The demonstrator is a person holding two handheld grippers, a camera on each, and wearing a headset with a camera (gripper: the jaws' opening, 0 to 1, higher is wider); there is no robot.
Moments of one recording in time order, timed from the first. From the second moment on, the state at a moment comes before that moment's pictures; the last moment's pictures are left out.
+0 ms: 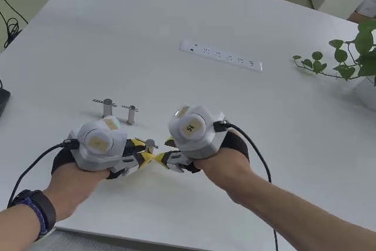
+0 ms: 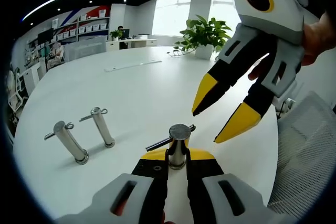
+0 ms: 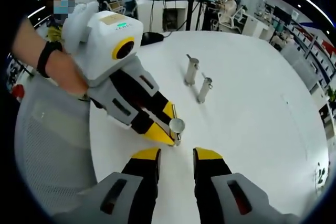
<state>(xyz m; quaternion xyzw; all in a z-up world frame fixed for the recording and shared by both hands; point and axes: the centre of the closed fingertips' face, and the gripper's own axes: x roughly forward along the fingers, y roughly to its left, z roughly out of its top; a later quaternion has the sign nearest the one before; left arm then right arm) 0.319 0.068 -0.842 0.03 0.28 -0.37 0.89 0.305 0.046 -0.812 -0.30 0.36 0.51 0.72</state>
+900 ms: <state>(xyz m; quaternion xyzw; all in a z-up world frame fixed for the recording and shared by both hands) 0.322 0.067 -0.838 0.03 0.28 -0.36 0.89 0.300 0.012 -0.793 -0.17 0.33 0.48 0.80</state>
